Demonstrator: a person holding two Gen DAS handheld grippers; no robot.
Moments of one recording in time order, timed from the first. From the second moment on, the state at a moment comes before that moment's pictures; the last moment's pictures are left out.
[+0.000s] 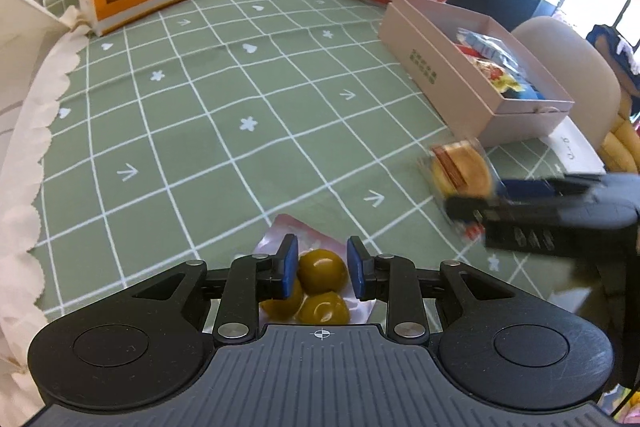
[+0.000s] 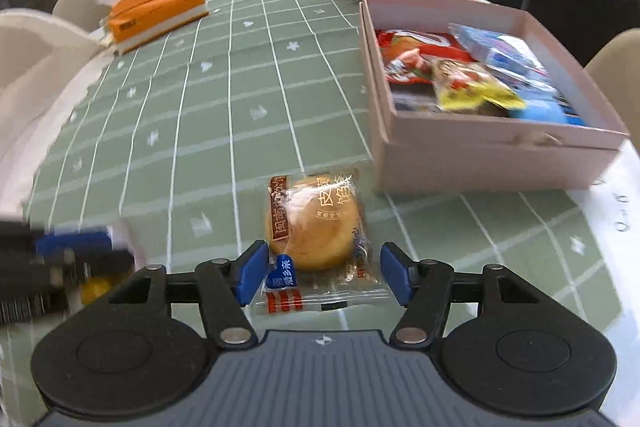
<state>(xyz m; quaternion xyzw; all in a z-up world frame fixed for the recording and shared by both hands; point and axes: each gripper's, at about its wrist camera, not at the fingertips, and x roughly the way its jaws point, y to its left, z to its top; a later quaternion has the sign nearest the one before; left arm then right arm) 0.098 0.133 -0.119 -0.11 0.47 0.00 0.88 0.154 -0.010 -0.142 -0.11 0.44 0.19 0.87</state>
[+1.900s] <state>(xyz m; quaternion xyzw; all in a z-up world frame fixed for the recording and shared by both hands) 0.064 0.071 -0.127 -0.04 0.44 0.08 0.89 0.099 -0.069 -0.168 -0.11 0.34 0.22 0.91</state>
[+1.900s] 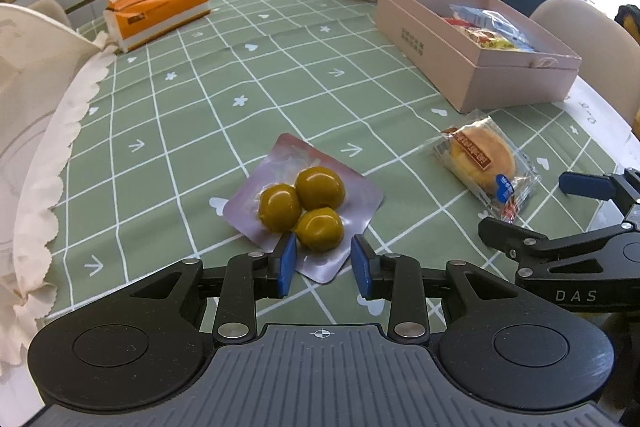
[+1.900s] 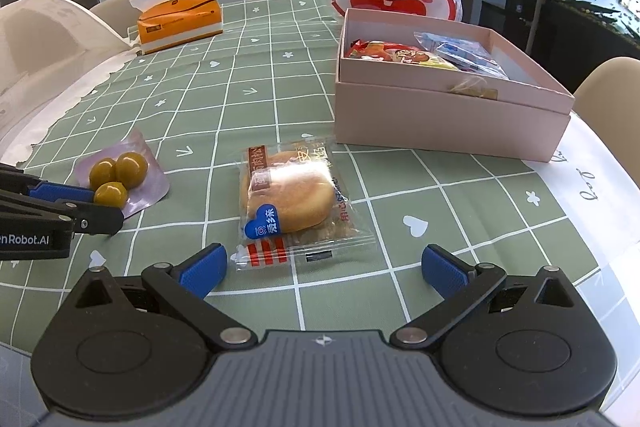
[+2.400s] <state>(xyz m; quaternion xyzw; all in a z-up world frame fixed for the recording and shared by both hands) 0.054 0.075 -0.128 -0.05 0.42 0.07 0.90 0.110 -0.065 -0.148 -0.14 0.35 0.25 0.89</state>
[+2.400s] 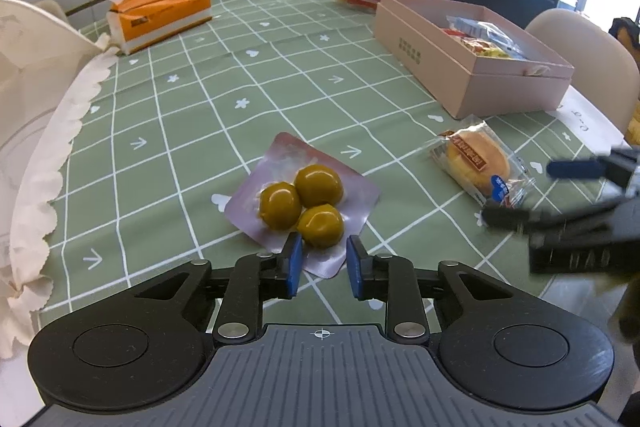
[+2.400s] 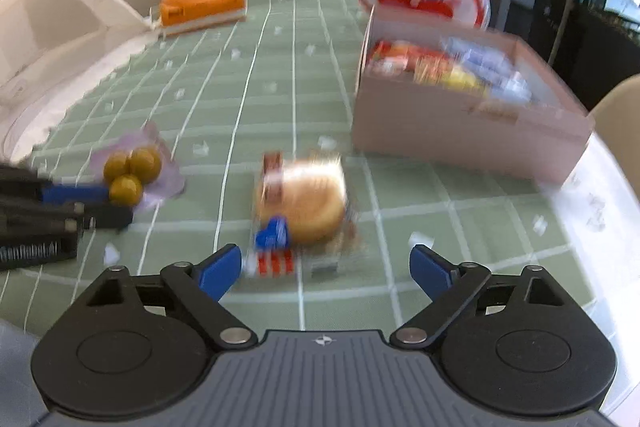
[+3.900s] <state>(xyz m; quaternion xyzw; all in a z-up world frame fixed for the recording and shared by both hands) 0.029 0.071 -0.115 -0.14 0.40 0.03 0.90 0.096 -0.087 -0.139 -0.15 0.38 0.27 0.87</state>
